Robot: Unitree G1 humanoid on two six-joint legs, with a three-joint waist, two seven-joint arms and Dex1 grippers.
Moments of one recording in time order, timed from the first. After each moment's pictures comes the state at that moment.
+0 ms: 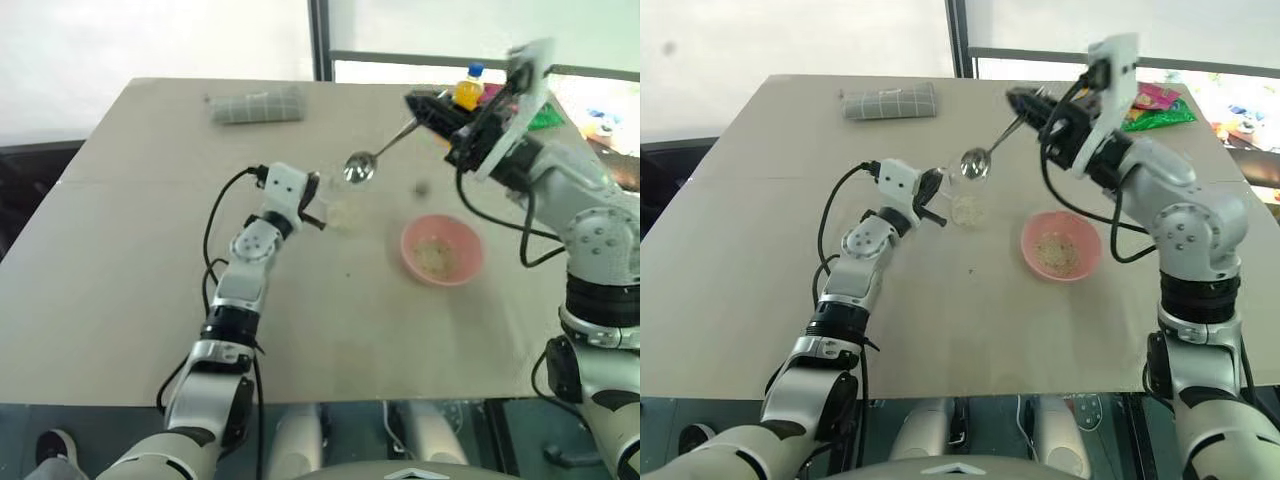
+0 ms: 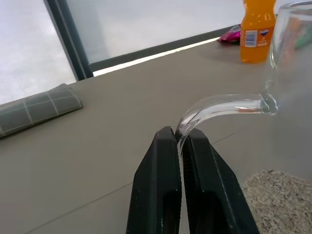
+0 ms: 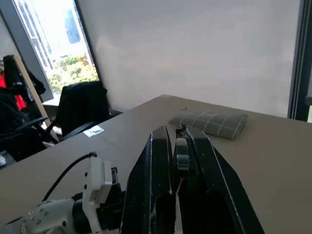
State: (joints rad) left arm -0.64 0.25 0.00 0.45 -0.03 -0.08 -0.40; right arm -0.79 -0.44 -0.05 -0.24 0.85 0.78 0.37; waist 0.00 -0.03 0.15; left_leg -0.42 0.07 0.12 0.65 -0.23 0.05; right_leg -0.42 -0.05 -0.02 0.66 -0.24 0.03
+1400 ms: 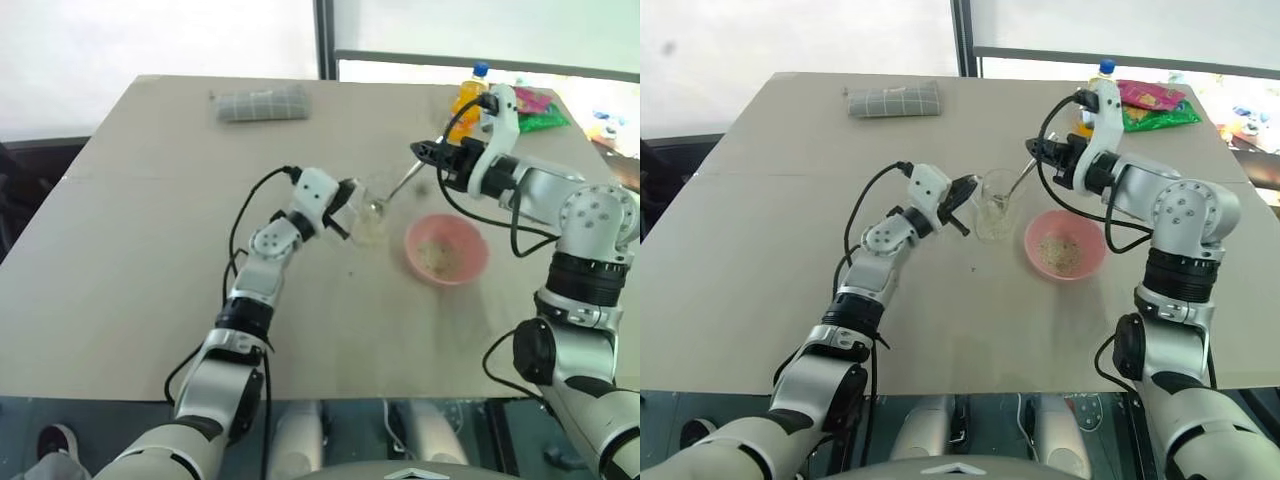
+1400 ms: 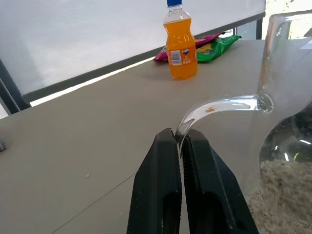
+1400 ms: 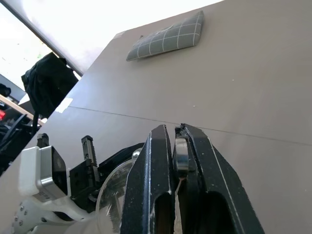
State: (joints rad) left arm -0.71 0.20 -0.08 0.57 -0.03 -0.21 -0.54; right arm -0.90 -0.28 -0.39 -0.04 0.80 1.31 0.19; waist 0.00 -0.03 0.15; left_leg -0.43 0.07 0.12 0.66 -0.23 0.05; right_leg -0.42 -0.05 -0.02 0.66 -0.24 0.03
